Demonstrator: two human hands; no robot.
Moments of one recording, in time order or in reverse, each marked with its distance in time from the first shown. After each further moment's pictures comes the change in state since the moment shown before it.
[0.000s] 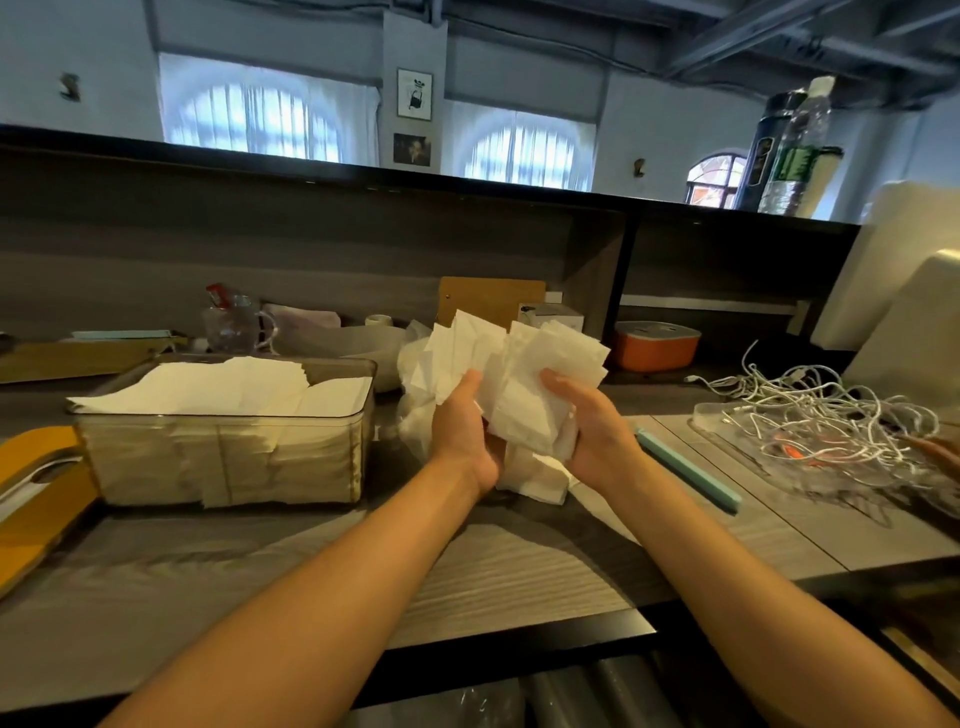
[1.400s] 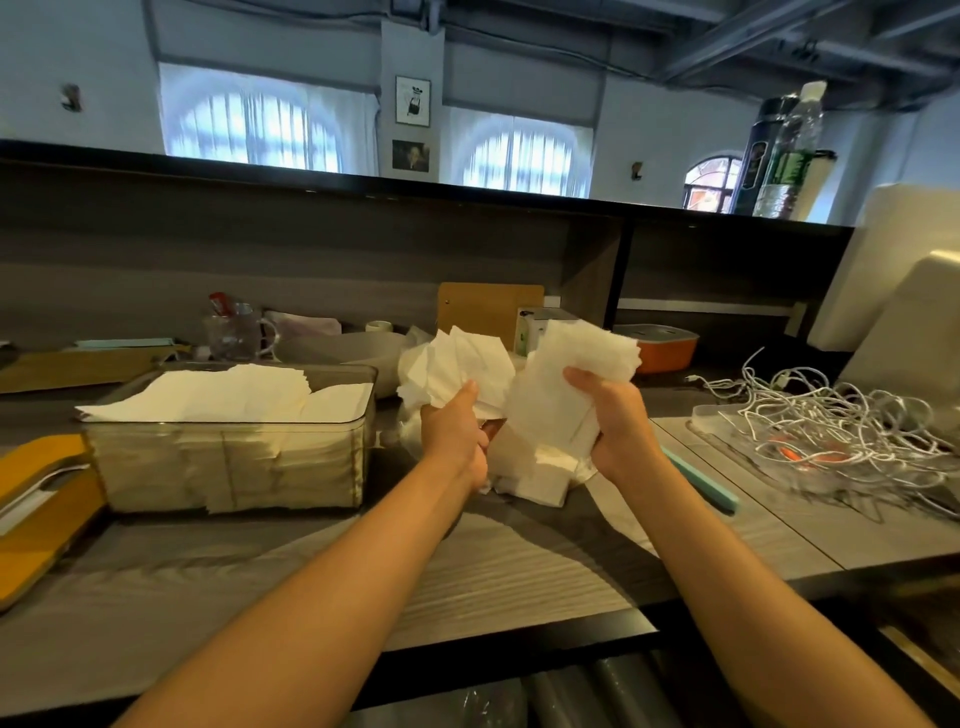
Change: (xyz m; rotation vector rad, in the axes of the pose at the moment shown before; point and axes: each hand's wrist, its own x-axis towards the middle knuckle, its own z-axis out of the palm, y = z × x) left_hand 0.009 0.007 -0.002 0.169 0.221 0.059; right_hand 0.005 -0.015 -0.015 -0.214 0.255 -0.176
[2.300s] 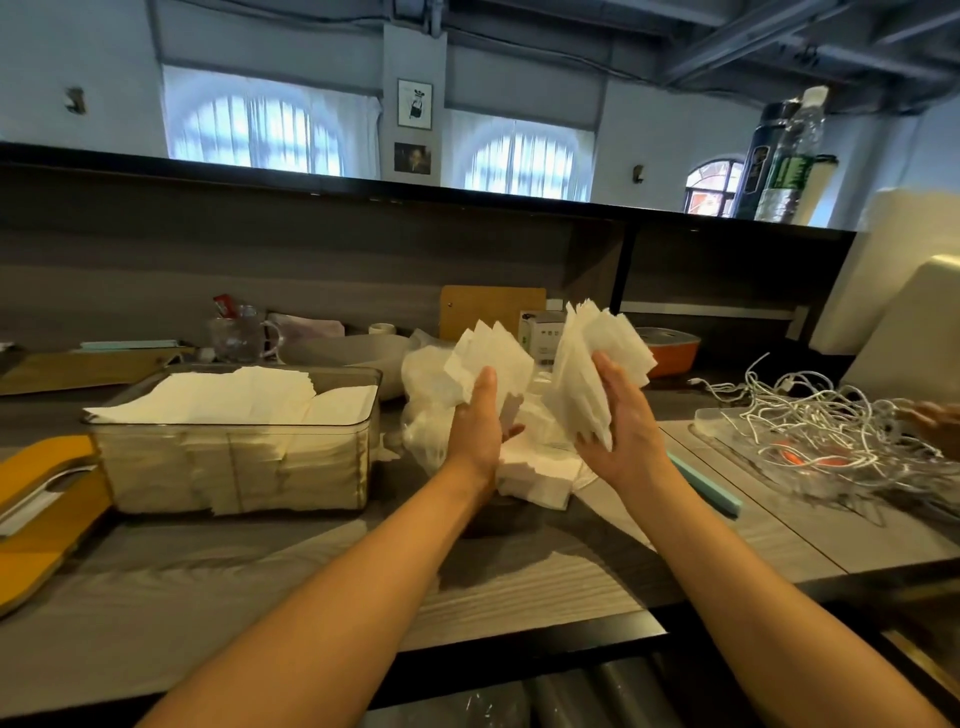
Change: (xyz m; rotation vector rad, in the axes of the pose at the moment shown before) left_hand -0.015 -0.007 0.002 0.216 -0.287 0.173; right_hand -0.013 -0.005 -0.002 0.417 -0.206 0.125
